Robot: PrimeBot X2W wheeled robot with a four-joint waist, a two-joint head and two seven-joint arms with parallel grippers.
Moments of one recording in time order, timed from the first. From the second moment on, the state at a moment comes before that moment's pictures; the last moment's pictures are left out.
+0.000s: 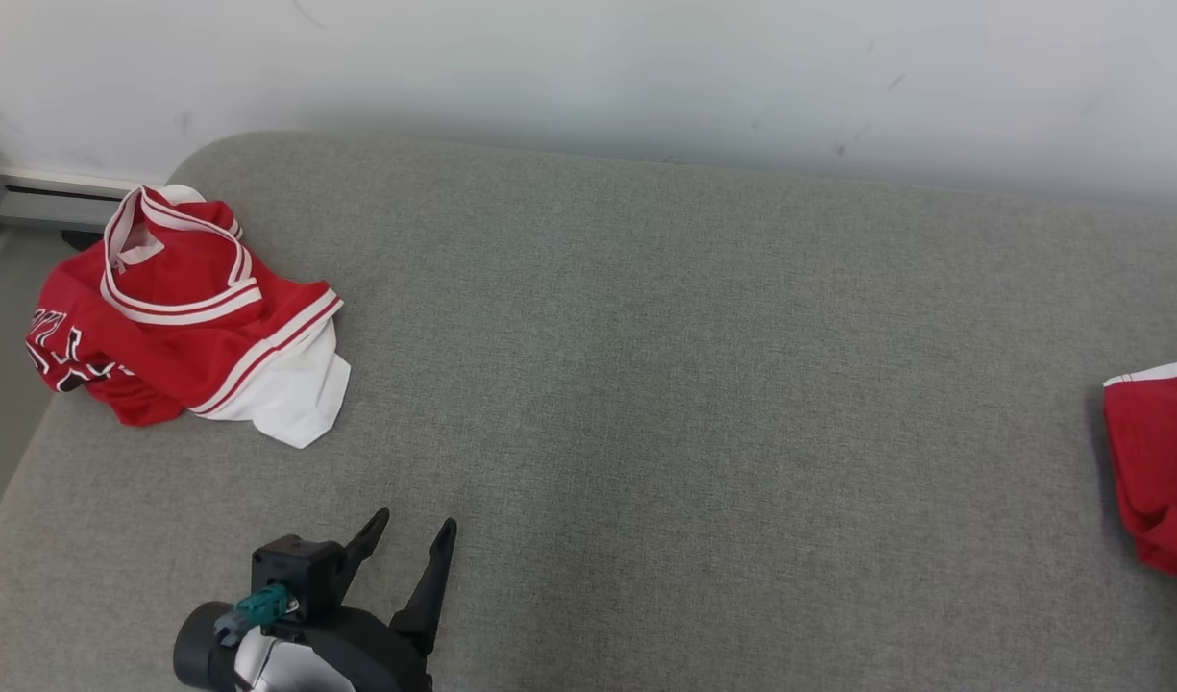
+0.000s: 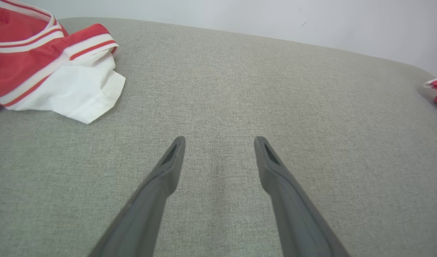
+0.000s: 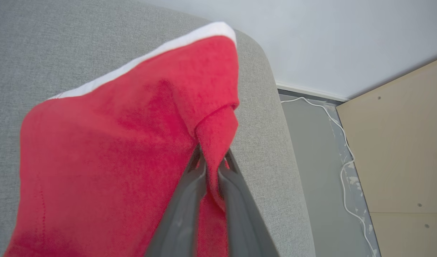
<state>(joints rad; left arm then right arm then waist) -0.25 0.29 -0.63 0.28 -0.51 0.10 -0.06 -0.37 -0.65 -0.04 0.58 0.28 -0.05 0.48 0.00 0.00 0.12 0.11</state>
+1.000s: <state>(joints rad) -0.25 0.29 -0.60 0.32 -0.51 0.10 -0.10 -0.31 -0.39 -0.01 0.42 0.37 0.01 0.05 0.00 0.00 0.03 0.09</state>
